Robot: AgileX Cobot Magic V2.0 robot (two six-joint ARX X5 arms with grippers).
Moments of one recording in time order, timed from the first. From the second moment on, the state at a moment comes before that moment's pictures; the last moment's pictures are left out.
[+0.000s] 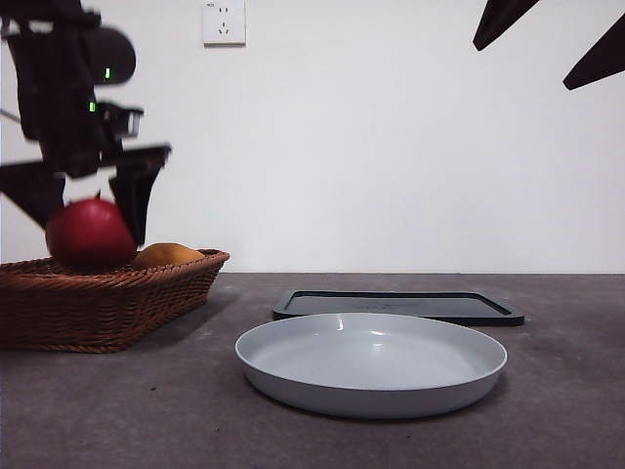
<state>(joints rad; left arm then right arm) -0.22 1.79 1.48 -0.86 0.05 -0.10 0.43 0.87 0.84 -0.49 -0.13 0.13</state>
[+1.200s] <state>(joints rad) -0.82 1.94 1.49 -0.66 0.05 -0.19 0.43 0.87 0.84 -0.49 -0.13 0.13</state>
